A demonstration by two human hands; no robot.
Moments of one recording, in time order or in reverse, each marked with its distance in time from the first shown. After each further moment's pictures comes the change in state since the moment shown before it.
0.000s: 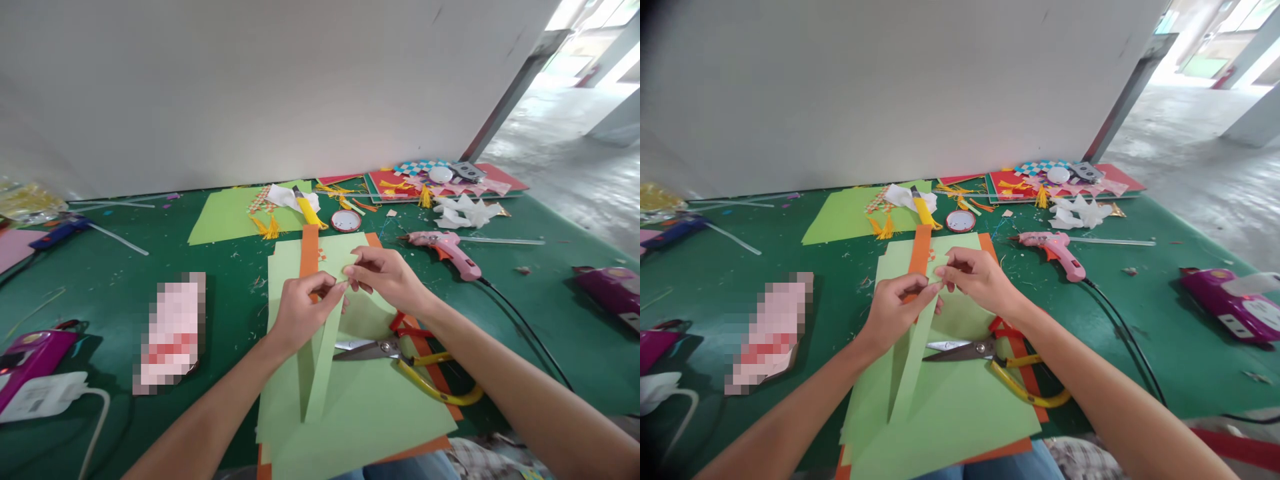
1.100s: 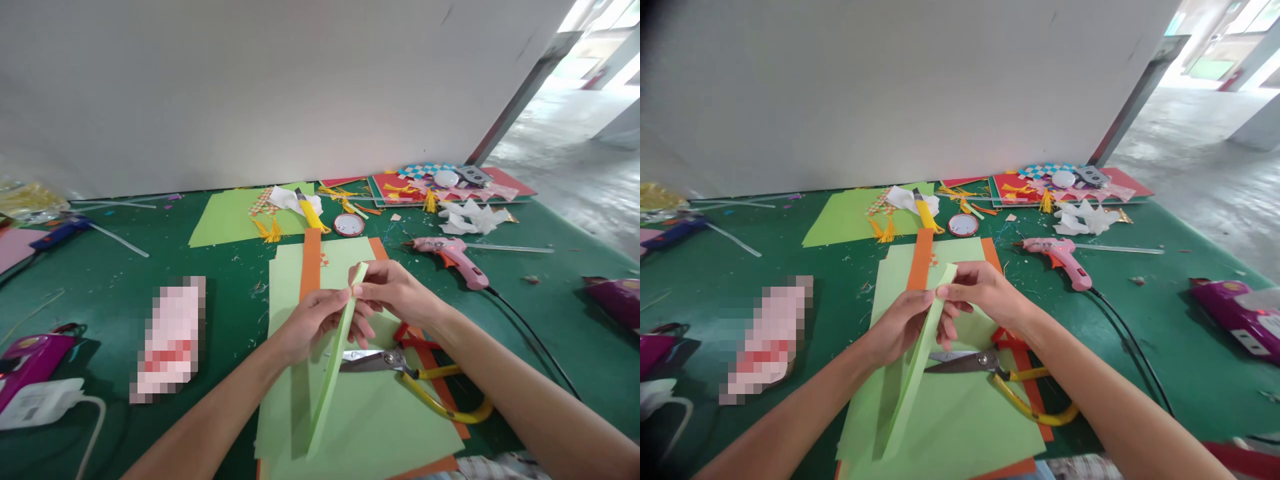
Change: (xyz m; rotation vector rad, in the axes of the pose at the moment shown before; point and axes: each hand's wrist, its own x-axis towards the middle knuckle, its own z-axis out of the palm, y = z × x) left_hand 0.005 -0.007 0.004 -0.899 -0.425 -0.321; right_hand -0.004 -0.003 -0.002 0.483 -0.321 0.193
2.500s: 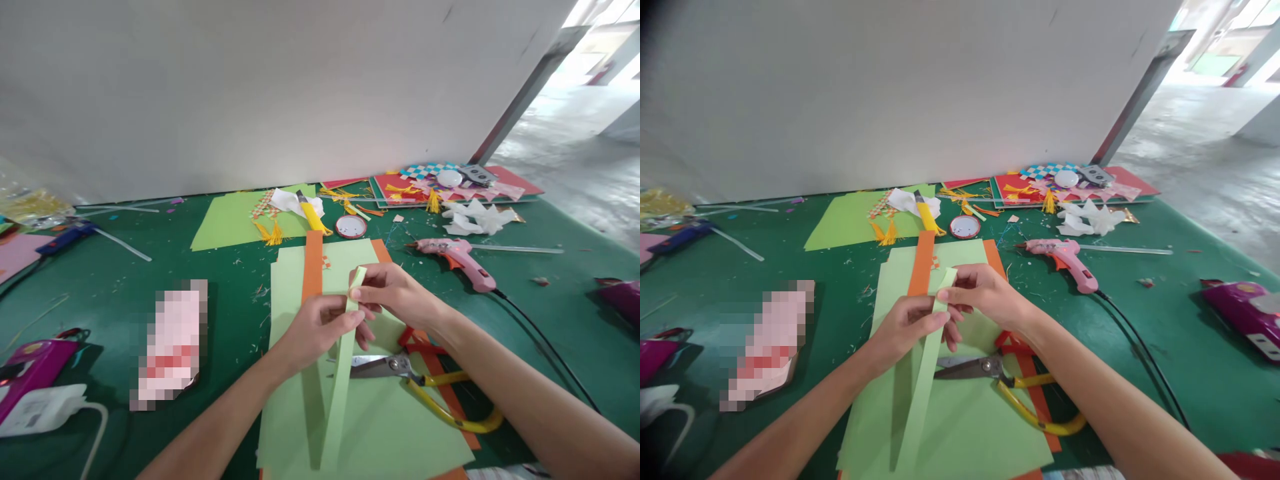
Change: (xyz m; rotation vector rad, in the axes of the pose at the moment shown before) left_hand -0.007 0.008 0.006 0.390 0.102 0.044; right_hand 0.005 0.002 -0.005 -0.139 0.098 0.038
